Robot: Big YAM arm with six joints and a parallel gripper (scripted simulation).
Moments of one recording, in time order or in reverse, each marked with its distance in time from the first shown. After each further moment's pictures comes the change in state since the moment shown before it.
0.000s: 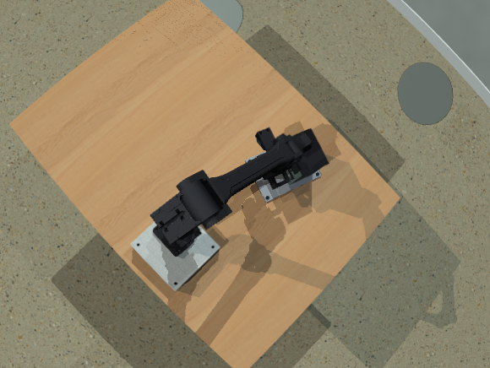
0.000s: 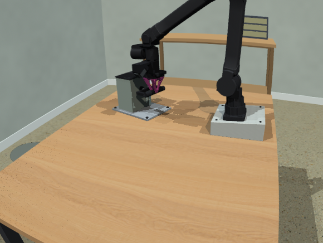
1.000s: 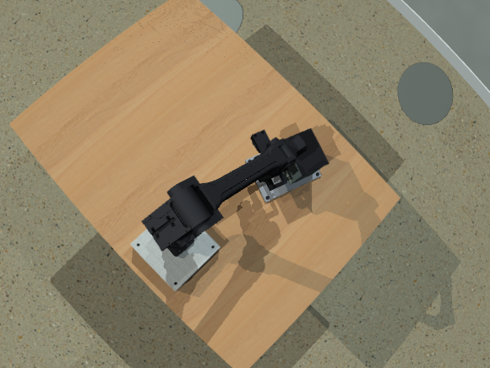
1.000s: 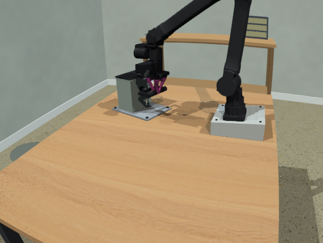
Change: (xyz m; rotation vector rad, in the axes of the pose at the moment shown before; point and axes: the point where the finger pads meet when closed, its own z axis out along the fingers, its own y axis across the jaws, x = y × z) arm 0.000 0.012 0.000 0.049 -0.009 -0.003
